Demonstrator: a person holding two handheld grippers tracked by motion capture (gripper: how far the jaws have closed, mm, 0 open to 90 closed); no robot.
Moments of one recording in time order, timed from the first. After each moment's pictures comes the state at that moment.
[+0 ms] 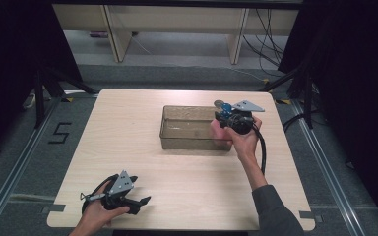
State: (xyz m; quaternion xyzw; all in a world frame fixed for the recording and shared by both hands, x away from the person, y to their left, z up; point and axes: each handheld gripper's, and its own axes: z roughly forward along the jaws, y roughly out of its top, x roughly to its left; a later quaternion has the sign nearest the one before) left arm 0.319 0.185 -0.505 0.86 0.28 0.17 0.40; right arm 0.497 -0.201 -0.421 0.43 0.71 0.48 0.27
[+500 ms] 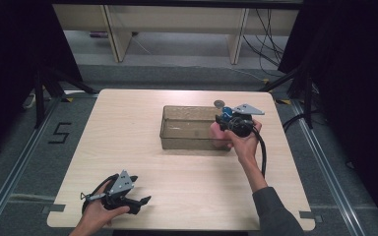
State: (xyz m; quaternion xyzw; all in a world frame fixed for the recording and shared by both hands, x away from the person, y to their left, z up) left arm 0.318 0.185 -0.504 0.86 0.28 0.16 0.41; right arm 0.495 -0.203 -0.432 0.44 0.72 0.48 0.25
